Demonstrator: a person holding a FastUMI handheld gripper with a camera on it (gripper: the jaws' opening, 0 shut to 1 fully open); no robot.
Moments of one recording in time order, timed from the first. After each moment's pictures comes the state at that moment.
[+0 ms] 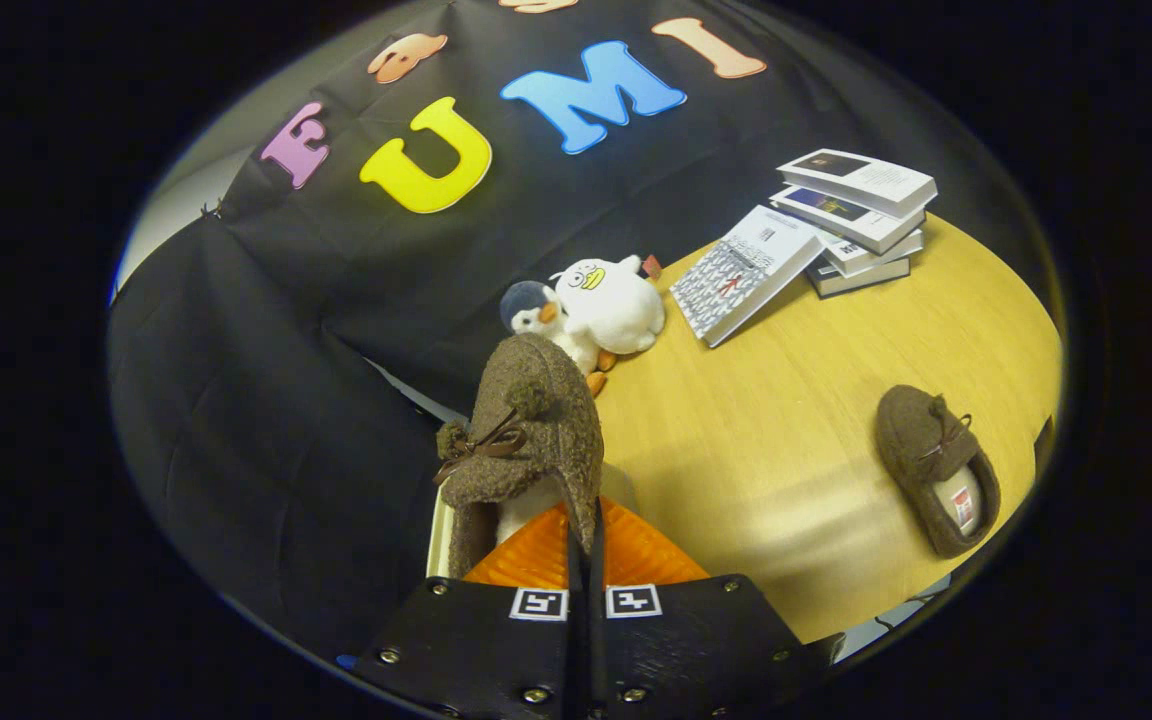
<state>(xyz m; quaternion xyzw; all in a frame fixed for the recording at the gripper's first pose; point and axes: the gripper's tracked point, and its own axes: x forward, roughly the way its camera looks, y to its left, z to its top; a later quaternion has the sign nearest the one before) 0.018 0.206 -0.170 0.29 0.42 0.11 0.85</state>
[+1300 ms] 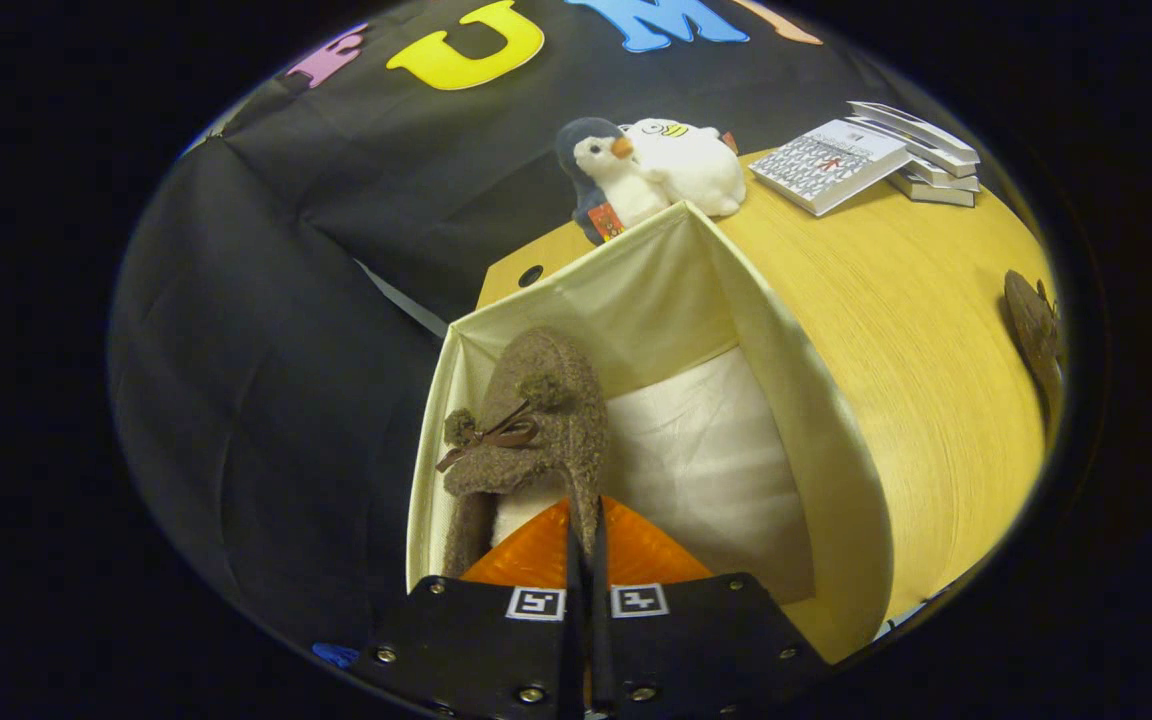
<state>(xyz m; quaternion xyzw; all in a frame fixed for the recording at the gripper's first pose) -0.014 0.386 -0.290 0.23 0.51 0.12 0.82</state>
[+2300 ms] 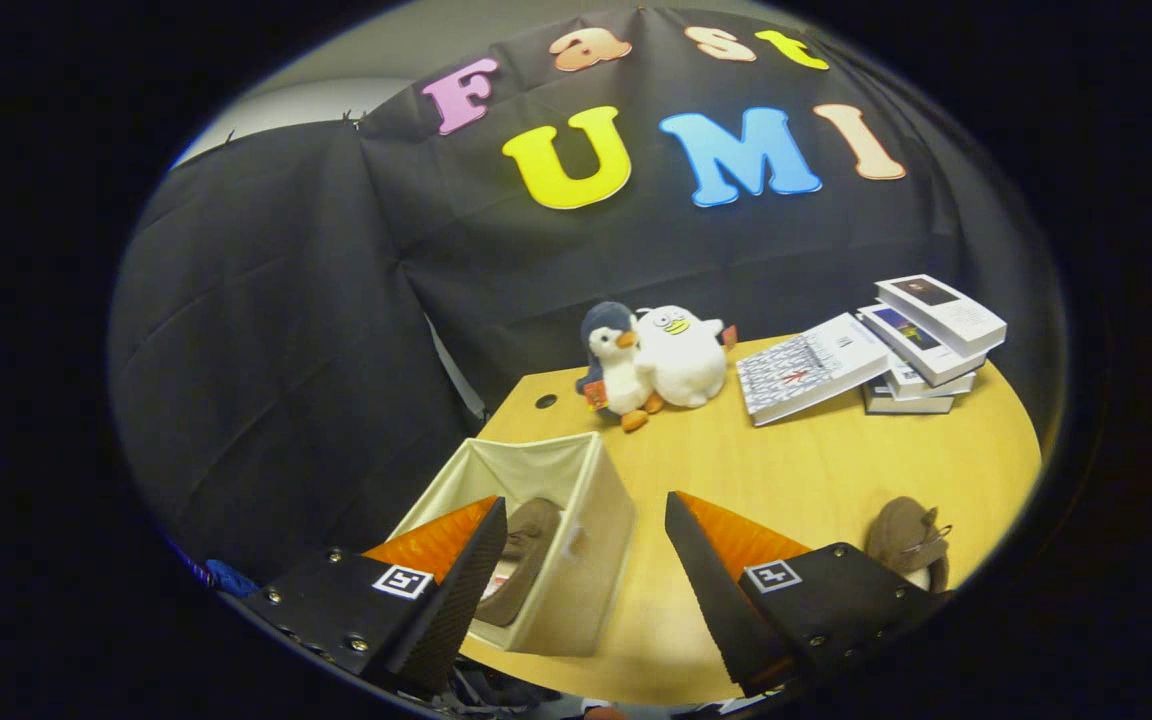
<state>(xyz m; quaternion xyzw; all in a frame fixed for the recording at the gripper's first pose) 0.000 0.176 -0.163 0.13 0.32 0.18 0.92</state>
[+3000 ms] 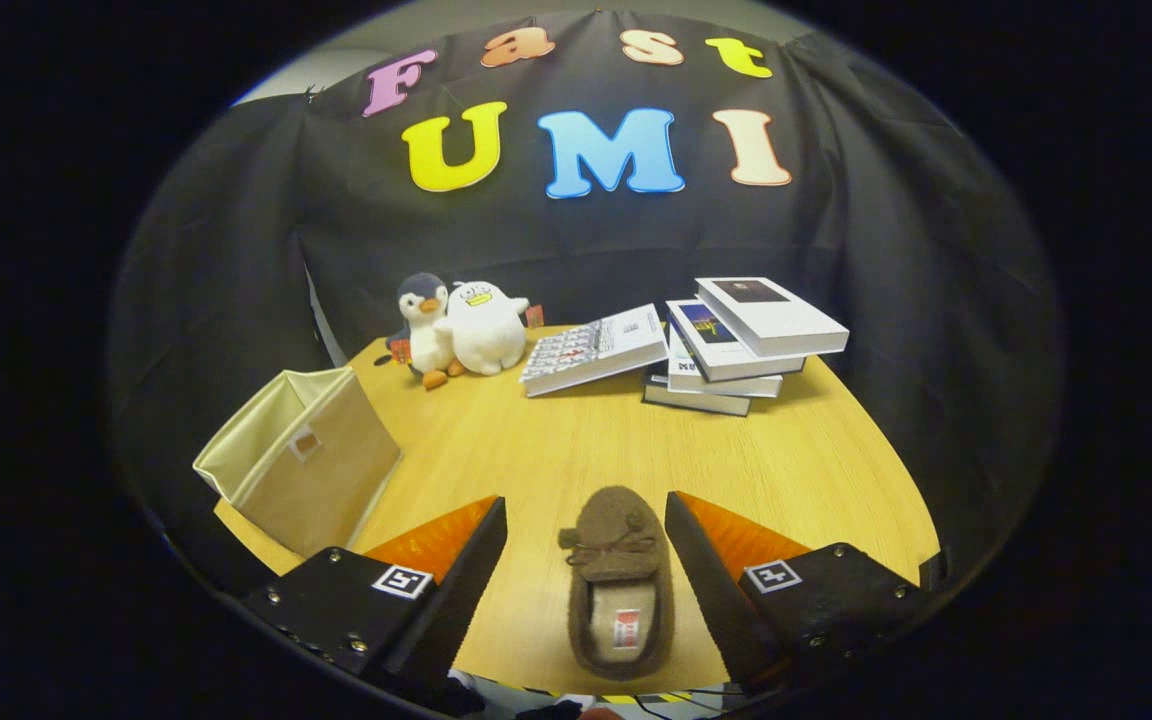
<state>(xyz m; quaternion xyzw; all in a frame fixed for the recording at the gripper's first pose) -0.028 -0.062 -0.239 0.02 0.36 0.08 0.93</state>
